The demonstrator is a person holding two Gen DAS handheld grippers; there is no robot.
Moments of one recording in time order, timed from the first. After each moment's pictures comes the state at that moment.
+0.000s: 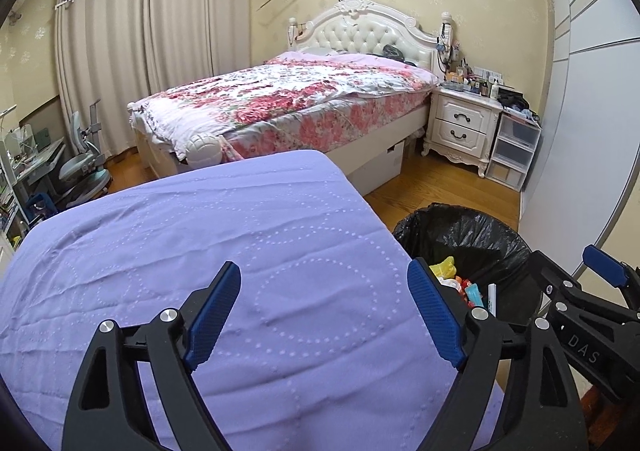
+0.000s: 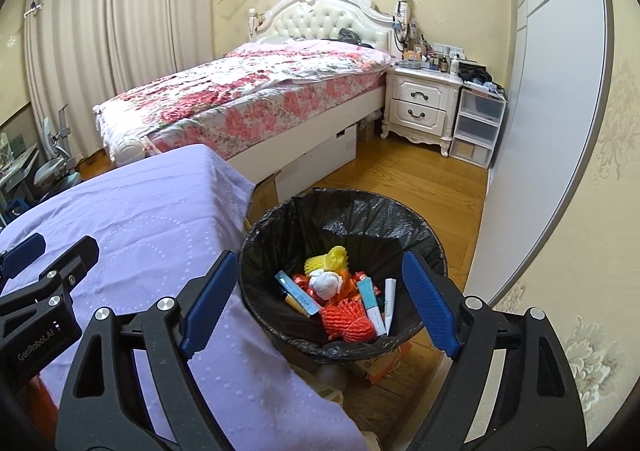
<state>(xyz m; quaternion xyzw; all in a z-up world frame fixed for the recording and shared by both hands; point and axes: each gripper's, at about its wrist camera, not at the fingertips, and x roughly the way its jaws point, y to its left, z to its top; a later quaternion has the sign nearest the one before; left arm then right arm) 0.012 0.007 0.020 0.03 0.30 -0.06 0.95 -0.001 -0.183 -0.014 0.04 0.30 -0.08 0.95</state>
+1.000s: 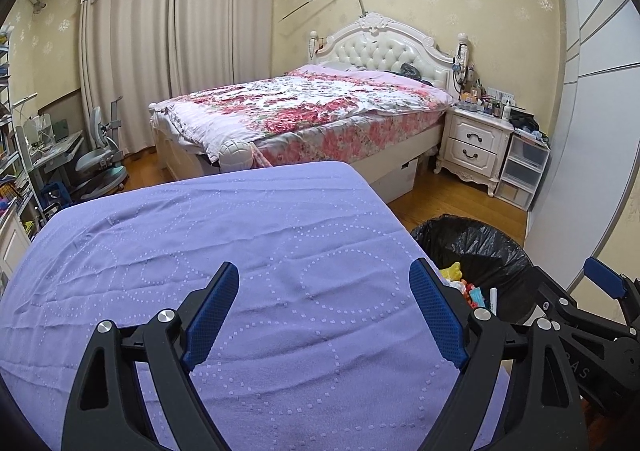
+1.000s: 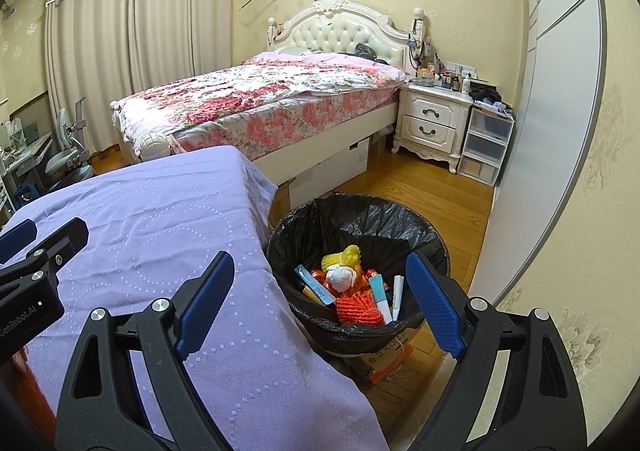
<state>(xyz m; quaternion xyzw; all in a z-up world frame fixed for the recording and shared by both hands) -0.027 0.035 0.036 0.01 0.28 -0.03 0.96 -0.039 -0.155 -0.002 0.02 0.28 -0.06 0.96</state>
